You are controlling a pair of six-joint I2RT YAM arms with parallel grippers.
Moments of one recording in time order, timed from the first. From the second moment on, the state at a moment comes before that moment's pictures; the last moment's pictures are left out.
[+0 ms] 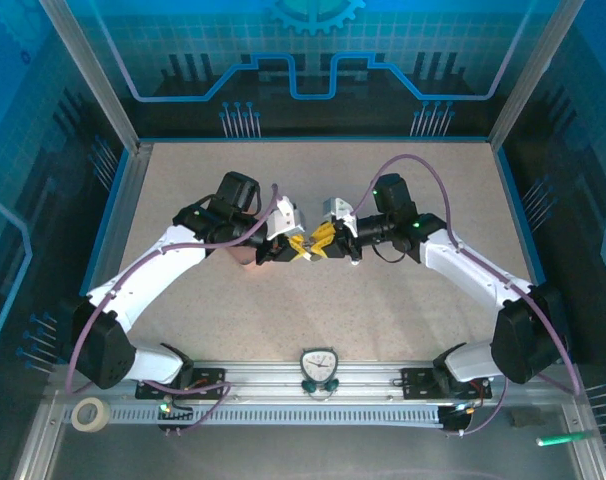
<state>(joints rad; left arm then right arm) -0.47 1.38 1.17 -0.66 0.75 0.63 0.48 1.39 1.04 -0.31 -0.94 -0.51</state>
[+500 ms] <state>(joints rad) -0.48 1.38 1.18 -0.67 0.67 0.63 0.50 1.41 1.03 -0.26 -0.81 -0.08</state>
